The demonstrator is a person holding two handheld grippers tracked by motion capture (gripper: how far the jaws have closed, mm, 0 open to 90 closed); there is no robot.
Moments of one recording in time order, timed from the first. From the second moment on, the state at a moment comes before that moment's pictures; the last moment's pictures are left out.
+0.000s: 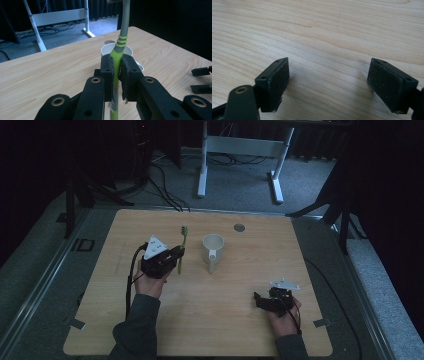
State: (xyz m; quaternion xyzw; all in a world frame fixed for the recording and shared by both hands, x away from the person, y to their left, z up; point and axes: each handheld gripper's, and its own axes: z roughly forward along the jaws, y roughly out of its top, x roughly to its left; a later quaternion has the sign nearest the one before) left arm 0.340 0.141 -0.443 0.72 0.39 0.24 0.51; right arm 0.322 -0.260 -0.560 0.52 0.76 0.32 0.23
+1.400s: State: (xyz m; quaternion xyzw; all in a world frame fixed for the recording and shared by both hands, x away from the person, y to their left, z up) left arm 0.352 0.132 -0.440 0.71 0.39 0.23 0.55; right arm 0.322 -0.260 -0.560 0.52 0.76 0.32 0.23
